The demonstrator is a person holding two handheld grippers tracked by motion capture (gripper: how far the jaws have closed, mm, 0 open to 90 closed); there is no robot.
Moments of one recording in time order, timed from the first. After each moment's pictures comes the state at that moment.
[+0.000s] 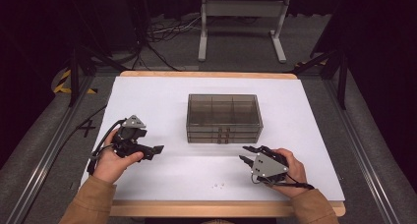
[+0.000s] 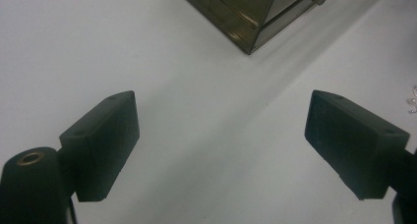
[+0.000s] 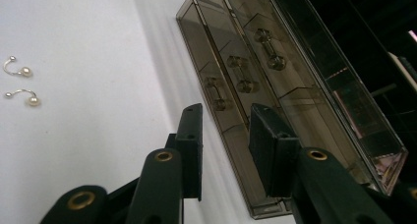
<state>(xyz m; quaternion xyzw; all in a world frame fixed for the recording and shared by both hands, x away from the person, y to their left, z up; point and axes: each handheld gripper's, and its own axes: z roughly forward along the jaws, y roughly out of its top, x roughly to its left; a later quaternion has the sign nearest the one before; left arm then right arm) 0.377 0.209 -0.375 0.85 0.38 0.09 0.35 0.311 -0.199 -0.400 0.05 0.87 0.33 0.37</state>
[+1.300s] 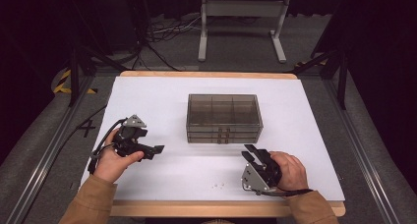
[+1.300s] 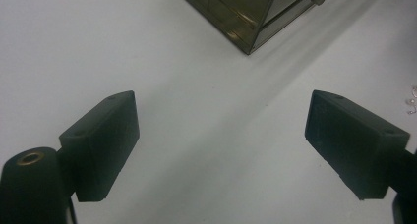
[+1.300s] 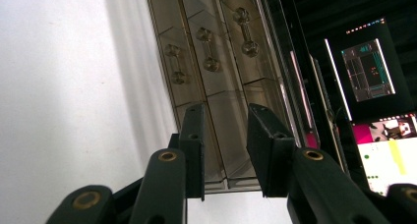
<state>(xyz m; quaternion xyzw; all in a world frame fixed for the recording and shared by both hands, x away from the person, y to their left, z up) 0.380 0.208 -0.377 0.85 0.38 0.09 0.36 0.296 -0.179 -0.414 0.01 0.83 0.20 0.51</state>
